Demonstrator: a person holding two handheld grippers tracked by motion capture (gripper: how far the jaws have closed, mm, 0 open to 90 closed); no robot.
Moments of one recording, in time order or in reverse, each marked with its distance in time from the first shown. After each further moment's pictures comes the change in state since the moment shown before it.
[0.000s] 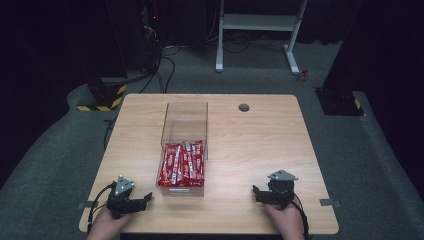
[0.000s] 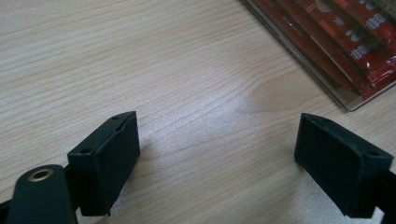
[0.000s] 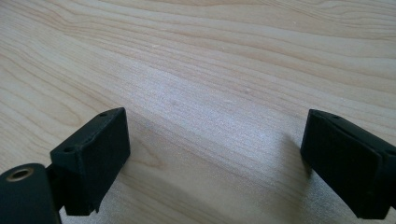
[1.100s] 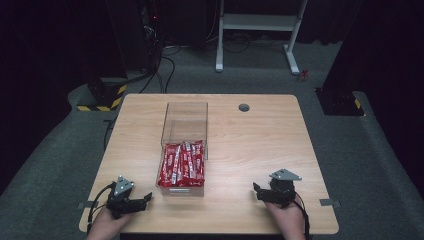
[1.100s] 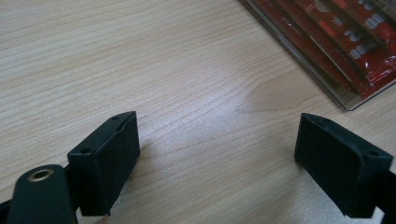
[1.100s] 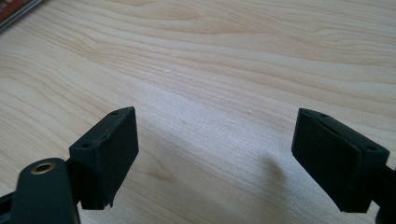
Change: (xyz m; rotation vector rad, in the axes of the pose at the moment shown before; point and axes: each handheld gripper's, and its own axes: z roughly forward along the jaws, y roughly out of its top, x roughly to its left) left arm 0.000 0.000 -0.001 0.002 -0.005 -0.006; right arm -0.001 0.005 -0.009 -0.066 0.036 -0.002
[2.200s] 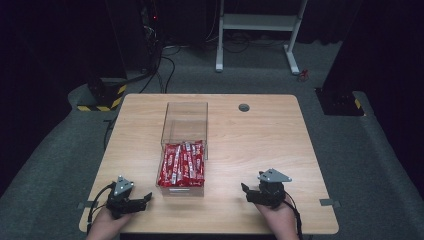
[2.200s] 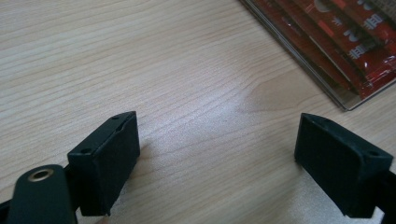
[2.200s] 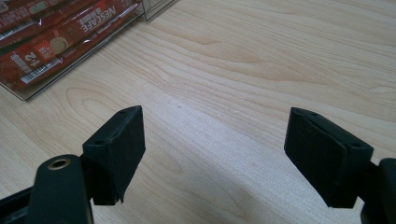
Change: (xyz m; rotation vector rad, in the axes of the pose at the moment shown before) left arm 0.001 0.000 0.000 0.002 0.000 0.010; right arm 0.035 0.019 -0.008 -0.063 0.087 -0.102
